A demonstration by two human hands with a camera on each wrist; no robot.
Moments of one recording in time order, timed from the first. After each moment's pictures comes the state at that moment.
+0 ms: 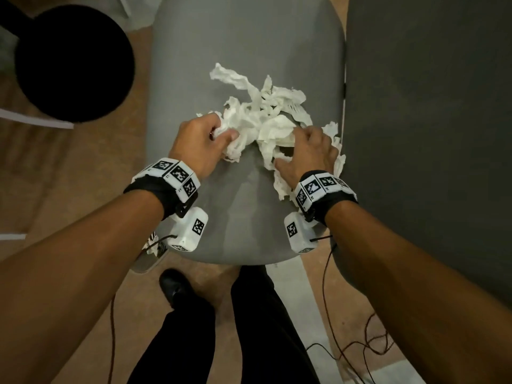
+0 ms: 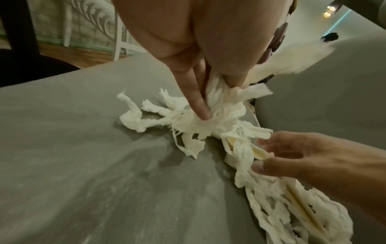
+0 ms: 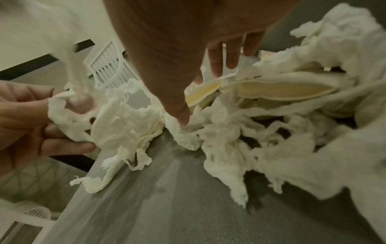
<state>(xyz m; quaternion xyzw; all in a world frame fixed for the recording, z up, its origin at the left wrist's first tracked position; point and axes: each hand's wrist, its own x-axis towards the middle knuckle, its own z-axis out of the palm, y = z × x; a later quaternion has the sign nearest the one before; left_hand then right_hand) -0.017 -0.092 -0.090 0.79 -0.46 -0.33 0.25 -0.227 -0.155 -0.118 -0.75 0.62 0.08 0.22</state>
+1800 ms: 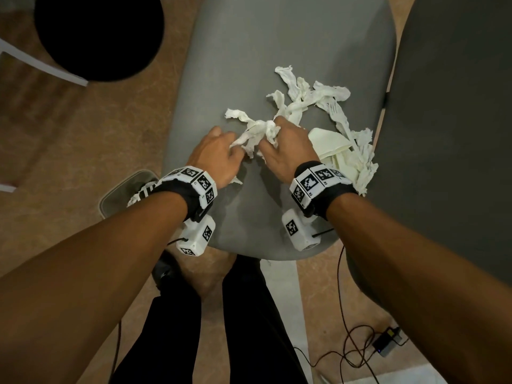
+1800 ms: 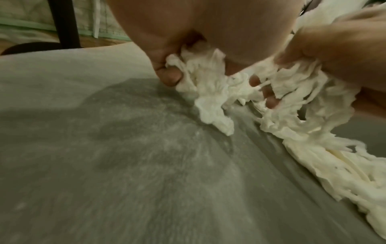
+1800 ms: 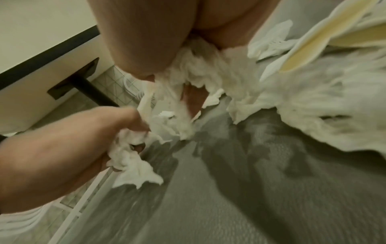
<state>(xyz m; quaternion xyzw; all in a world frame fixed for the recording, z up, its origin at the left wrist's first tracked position) -0.008 -0.031 -0.140 0.82 -0.45 -0.32 0.14 -0.145 -0.127 -0.099 -0.80 0.46 0.01 0.38</state>
